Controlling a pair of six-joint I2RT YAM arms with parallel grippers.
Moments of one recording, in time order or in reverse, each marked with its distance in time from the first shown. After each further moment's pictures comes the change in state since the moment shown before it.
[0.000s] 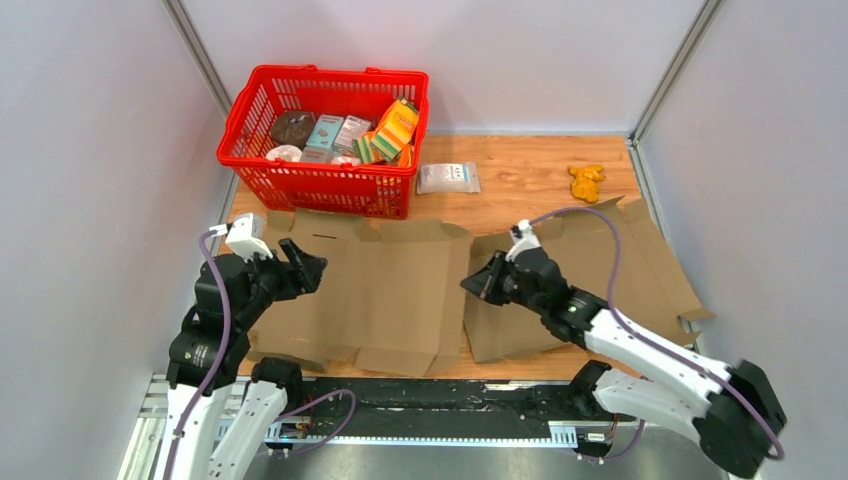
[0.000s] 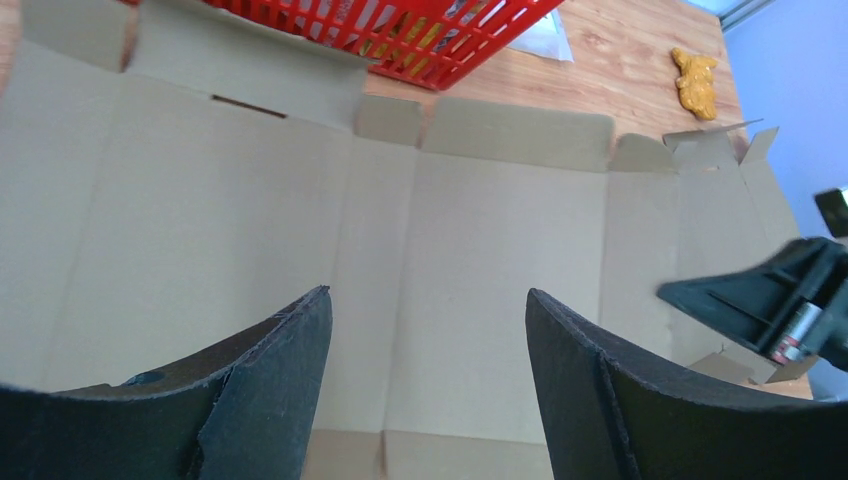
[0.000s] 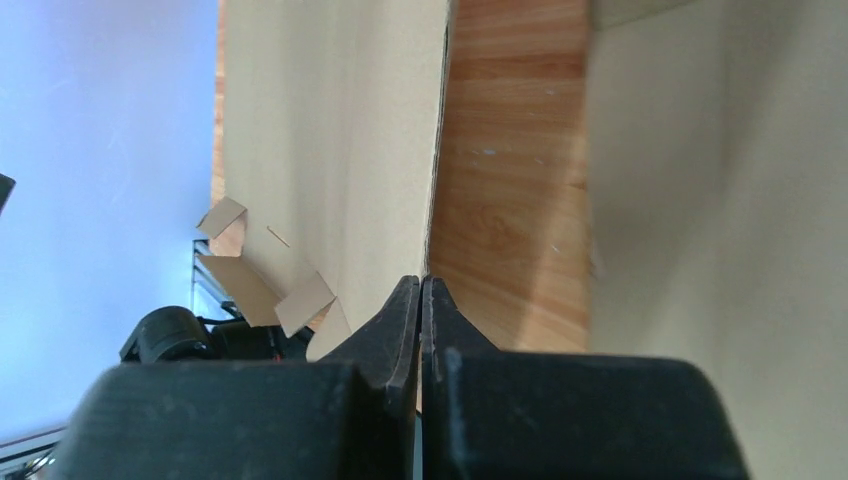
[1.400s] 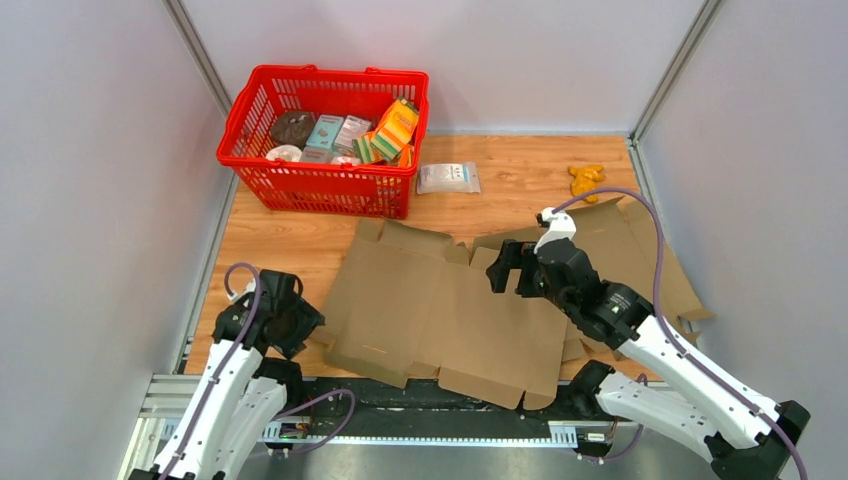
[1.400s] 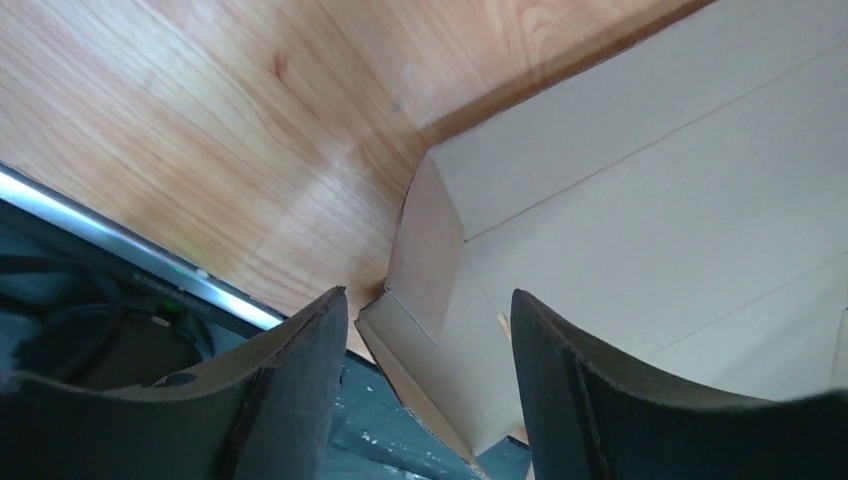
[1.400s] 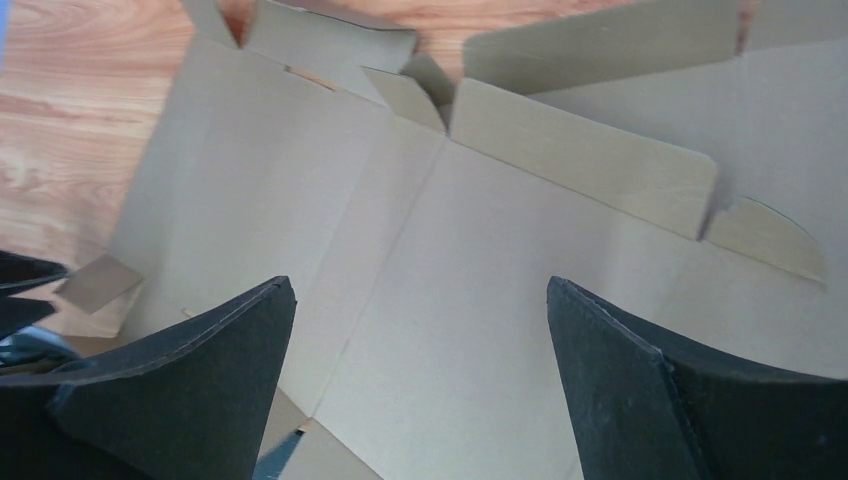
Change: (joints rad) left arm 0.000 0.163 -0.298 -0.354 -0.206 -0.603; right arm -0.001 -0.258 0.269 -0.667 0.346 -0.345
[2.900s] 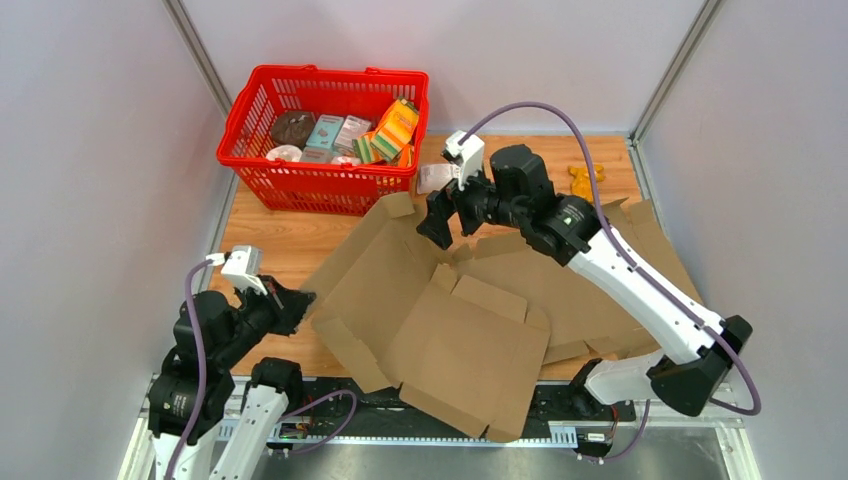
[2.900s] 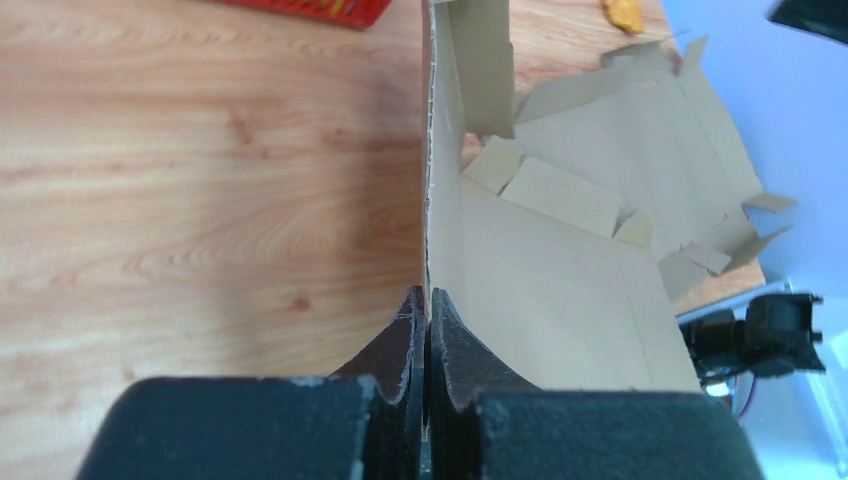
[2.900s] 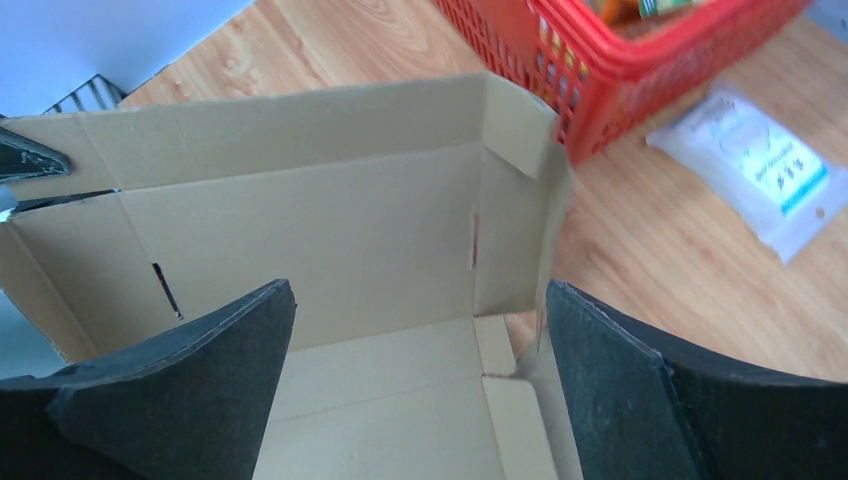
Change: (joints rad) left arm 0.001 -0.337 0.344 0.124 0.337 0.634; right arm 0.000 0.508 0.625 0.080 -0.494 -0.496
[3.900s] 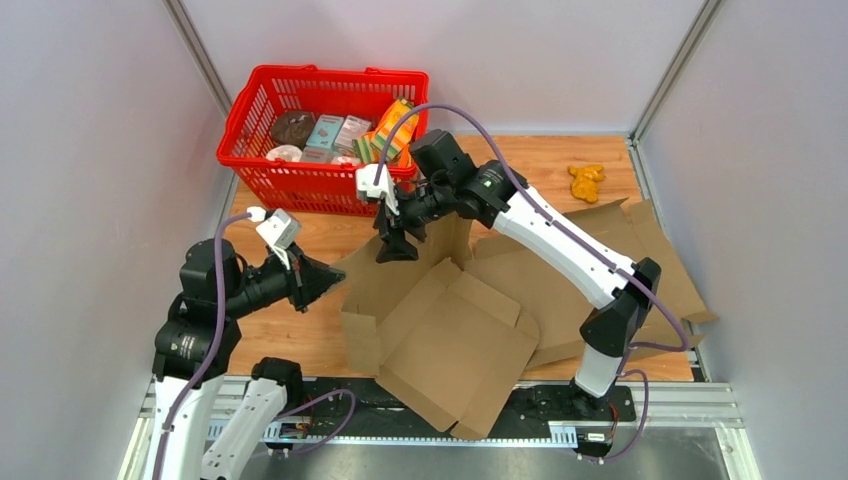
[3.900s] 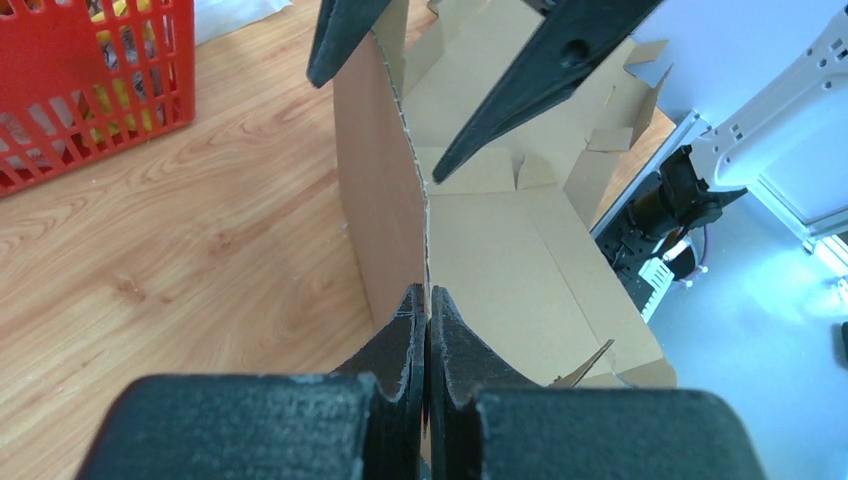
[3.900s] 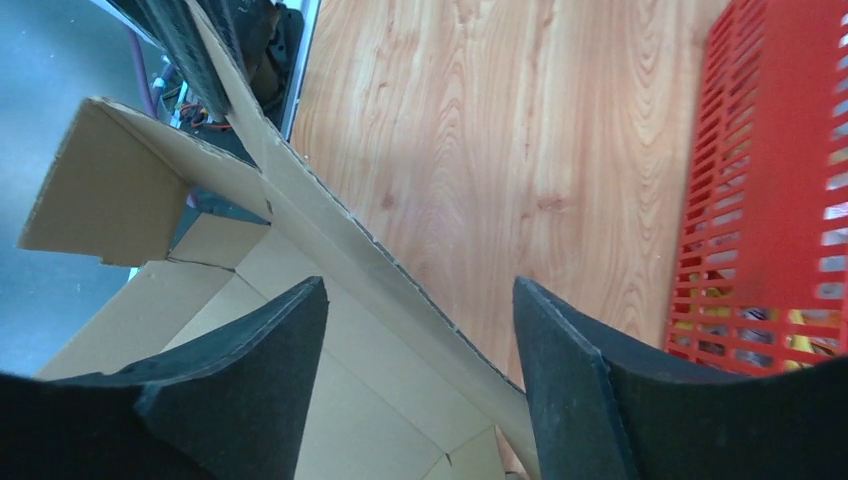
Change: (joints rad) left arm 0.000 0.282 0.121 0.207 0.481 0.322; right arm 0.097 0.447 0.494 -0.293 -0.503 -0.621
